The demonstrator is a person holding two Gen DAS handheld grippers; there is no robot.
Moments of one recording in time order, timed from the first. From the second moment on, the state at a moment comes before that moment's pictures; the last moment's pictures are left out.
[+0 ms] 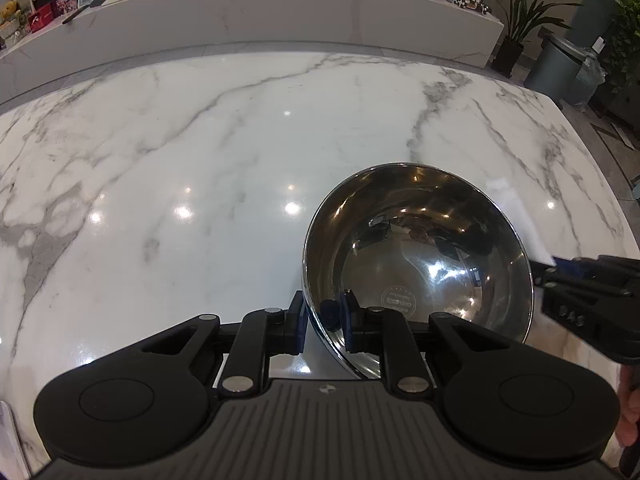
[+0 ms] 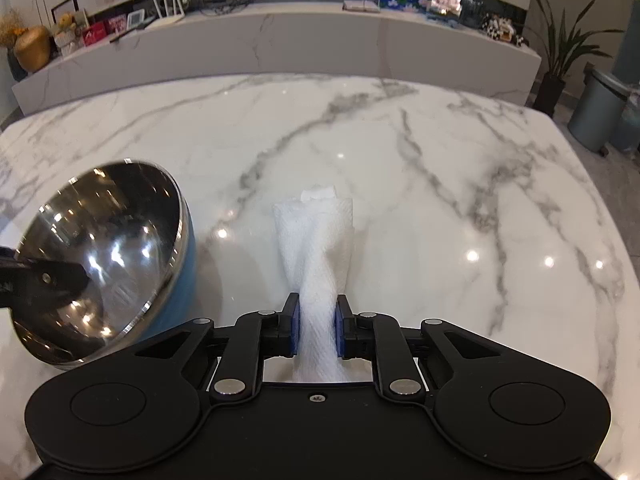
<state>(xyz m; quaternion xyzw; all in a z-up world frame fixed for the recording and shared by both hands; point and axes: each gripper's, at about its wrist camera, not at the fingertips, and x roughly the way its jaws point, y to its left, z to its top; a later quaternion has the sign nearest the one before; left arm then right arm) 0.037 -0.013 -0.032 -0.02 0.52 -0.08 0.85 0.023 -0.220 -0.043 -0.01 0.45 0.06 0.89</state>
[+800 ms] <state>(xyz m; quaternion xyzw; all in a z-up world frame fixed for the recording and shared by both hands) 0.037 -0.016 -0.030 -0.02 0.51 -0.09 0.85 0.002 -0.169 -0.011 -0.02 0.43 0.20 0.88</state>
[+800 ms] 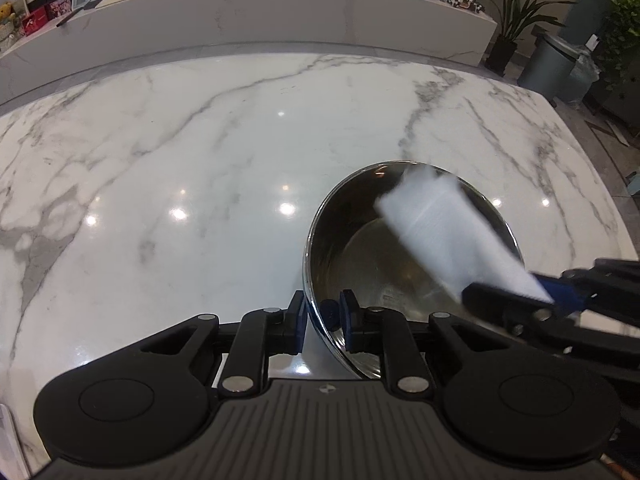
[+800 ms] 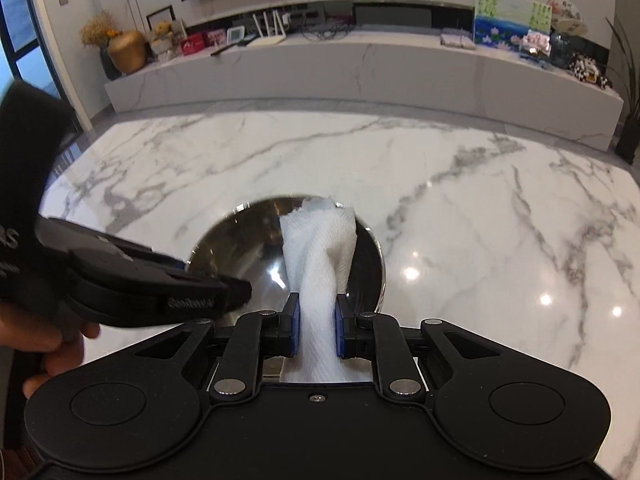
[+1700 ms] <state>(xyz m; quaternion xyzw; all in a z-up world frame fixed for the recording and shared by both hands) 0.025 -0.031 -0.018 0.03 0.47 -0.11 0.87 -0.005 -0.161 -0.019 -0.05 0.45 0.24 0.86</state>
